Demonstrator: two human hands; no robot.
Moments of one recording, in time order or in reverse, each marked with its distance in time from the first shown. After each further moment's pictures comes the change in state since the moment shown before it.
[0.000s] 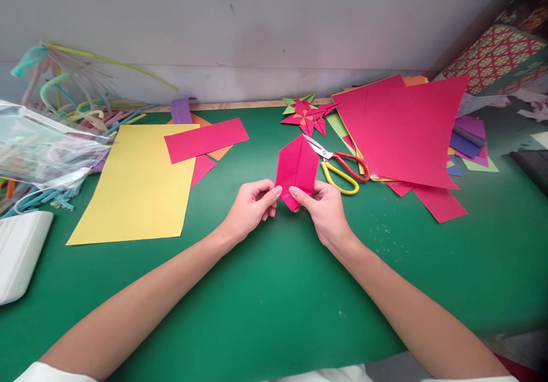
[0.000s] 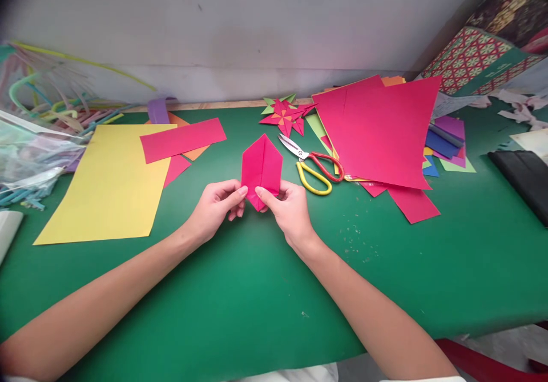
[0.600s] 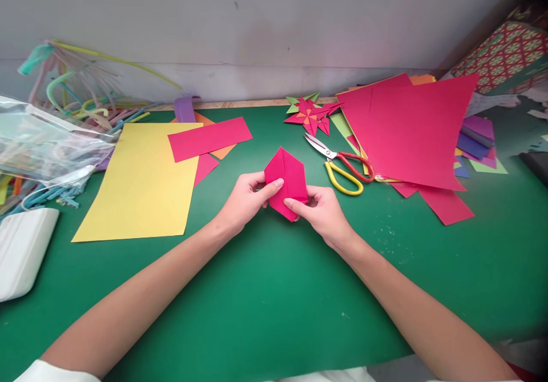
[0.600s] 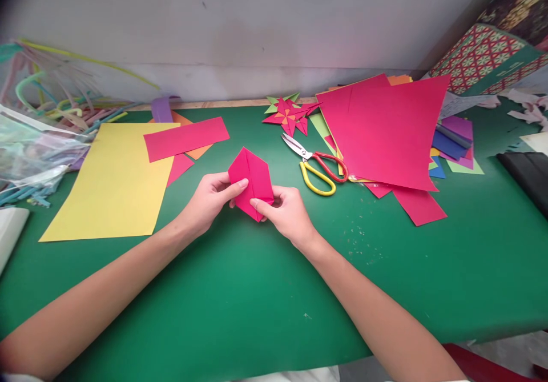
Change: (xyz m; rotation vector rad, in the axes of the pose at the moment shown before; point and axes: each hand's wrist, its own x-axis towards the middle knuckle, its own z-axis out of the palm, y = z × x) left_hand 0.008 0.010 -0.010 -0.060 0.042 0.055; right_hand -0.002 0.002 -0.003 -0.155 -0.213 0.098
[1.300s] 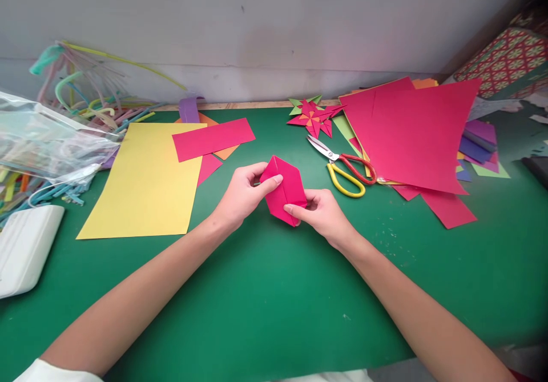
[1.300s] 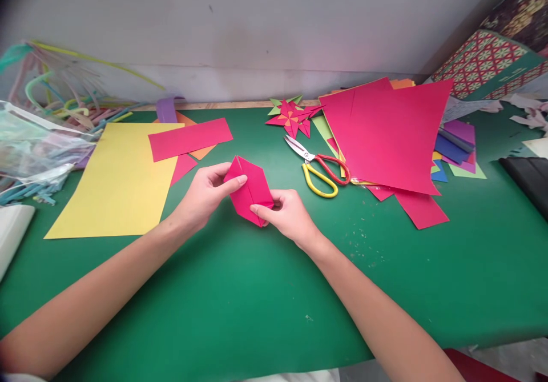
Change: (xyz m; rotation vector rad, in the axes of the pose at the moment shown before) left_hand 0.002 0.016 -0.009 0.035 0.035 0.042; right_hand -0.001 -0.008 -0.002 -0.020 -0.121 0.074
